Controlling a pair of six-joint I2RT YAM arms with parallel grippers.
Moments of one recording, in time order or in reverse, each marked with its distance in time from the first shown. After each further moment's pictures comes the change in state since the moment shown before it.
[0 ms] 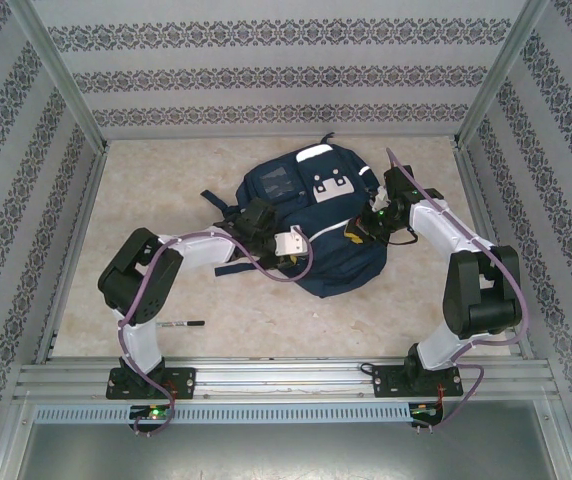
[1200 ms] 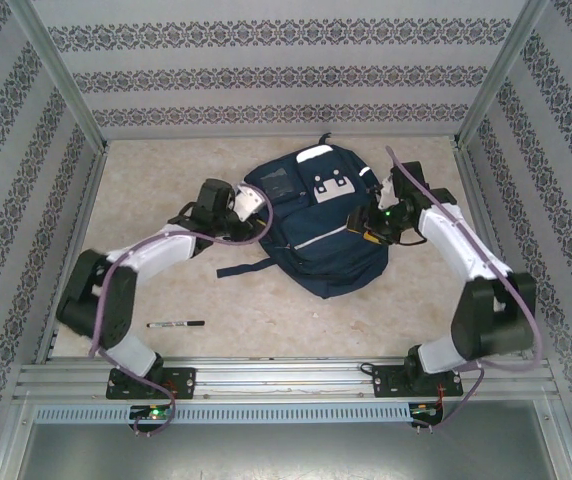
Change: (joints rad) left arm 0.206 -0.308 -0.103 0.047 -0.222 -0.540; right arm 0.028 -0.178 0.013 -0.086 0.177 -0.205
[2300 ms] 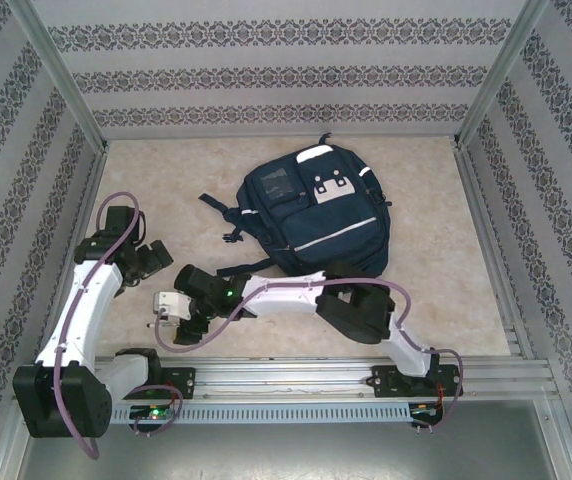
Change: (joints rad) left arm 0.481 -0.481 -0.090 -0.945 -0.302 -0.840; right arm 1.091 0.766 0.426 0.656 0.138 -0.709
